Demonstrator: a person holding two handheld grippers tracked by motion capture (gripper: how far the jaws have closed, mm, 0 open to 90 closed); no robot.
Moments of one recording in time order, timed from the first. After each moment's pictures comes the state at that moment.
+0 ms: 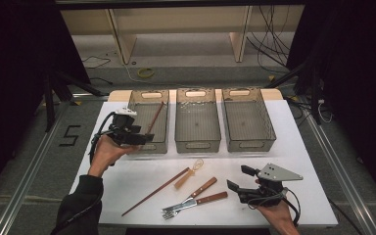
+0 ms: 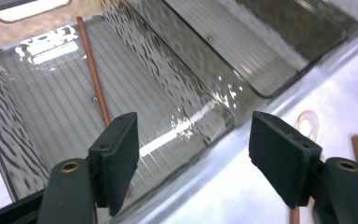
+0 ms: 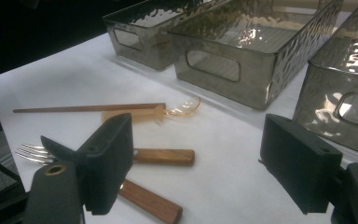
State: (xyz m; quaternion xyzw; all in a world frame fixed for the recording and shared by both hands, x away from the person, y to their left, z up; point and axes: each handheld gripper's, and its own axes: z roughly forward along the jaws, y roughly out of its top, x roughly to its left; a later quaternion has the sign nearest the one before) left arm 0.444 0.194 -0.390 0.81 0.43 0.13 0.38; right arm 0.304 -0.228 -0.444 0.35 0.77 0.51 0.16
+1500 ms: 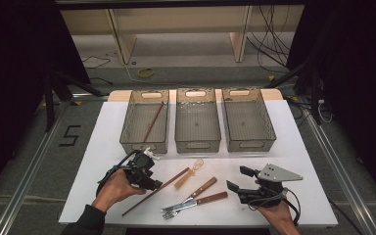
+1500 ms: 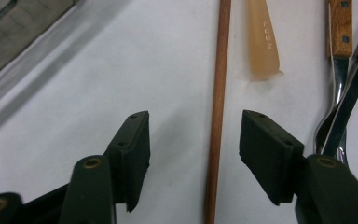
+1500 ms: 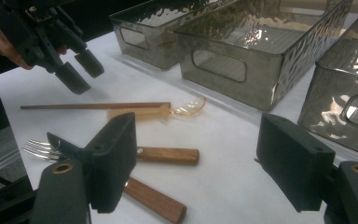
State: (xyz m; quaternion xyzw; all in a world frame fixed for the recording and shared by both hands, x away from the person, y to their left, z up) left arm 0.371 0.145 -0.449 0.90 0.37 0.03 0.22; right arm 0.303 -0.228 -0.444 0.34 0.77 0.51 0.16
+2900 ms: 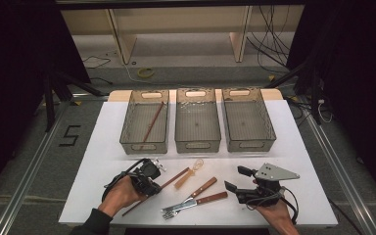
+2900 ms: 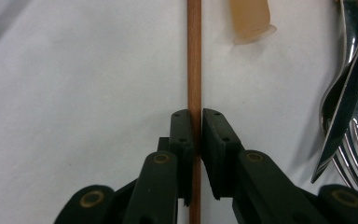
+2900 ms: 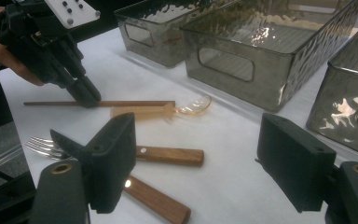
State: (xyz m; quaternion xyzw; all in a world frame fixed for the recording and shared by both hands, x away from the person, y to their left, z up) left arm 0.362 0.131 -0.469 0.93 0.33 0.02 0.18; right arm 0.306 -0.224 -0.445 0.34 0.78 0.51 0.15
